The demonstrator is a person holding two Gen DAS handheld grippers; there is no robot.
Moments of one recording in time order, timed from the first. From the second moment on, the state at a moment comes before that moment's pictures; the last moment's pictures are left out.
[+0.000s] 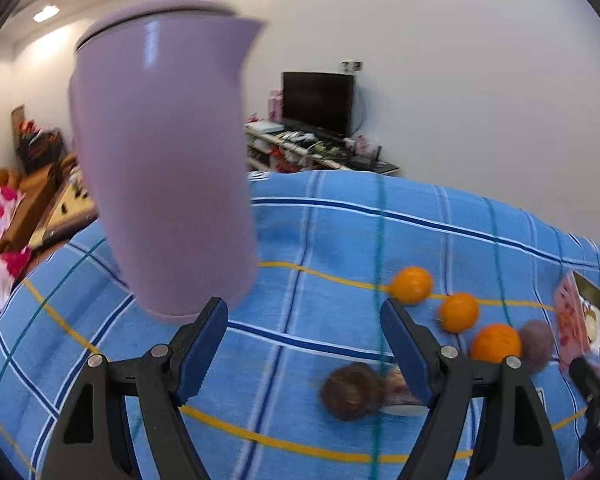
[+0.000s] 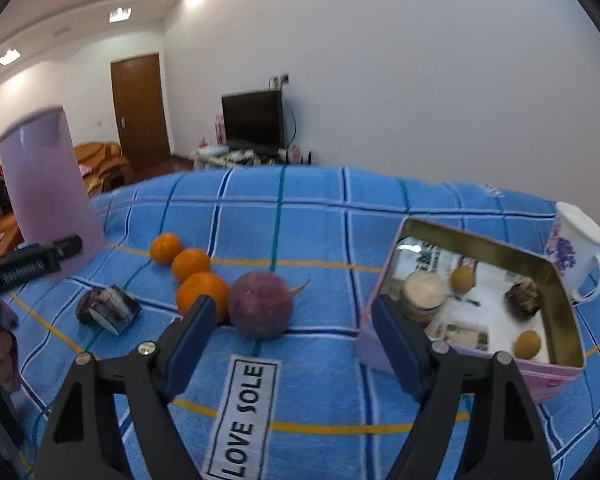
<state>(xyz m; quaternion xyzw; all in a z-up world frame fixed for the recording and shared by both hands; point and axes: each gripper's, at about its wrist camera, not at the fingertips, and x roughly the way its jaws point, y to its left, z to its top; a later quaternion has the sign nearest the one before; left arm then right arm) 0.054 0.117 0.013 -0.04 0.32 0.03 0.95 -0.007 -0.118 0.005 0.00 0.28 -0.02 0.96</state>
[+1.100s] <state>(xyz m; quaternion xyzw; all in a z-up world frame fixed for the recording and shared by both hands) 0.069 0.108 -0.017 0.04 0.40 -0.02 0.91 0.081 -0.096 -0.023 -0.06 0.39 -0.01 0.92</state>
